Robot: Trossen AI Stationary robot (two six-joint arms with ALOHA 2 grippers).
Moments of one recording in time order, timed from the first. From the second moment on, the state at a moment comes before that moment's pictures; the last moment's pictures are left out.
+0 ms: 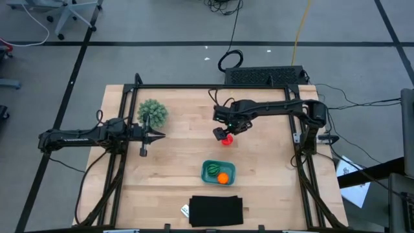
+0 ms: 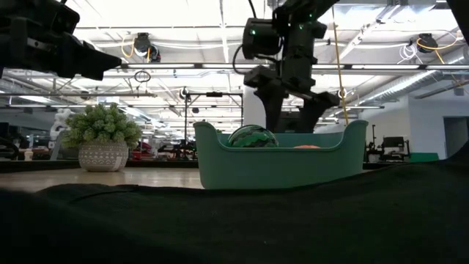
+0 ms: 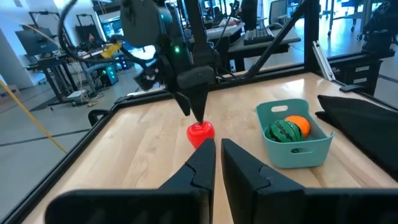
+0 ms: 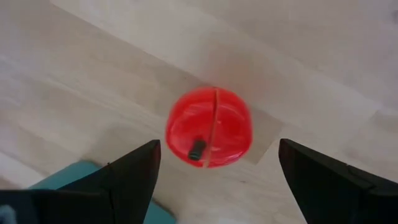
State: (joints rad) left arm 0.10 0.25 0.09 0.09 0.13 0.21; right arm -0.19 1.84 1.39 -0.96 -0.14 0.95
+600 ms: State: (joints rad) left arm 0.10 0.25 0.09 0.08 0.13 0.23; right arm -0.18 1.84 1.27 -0.78 -0.21 1.00
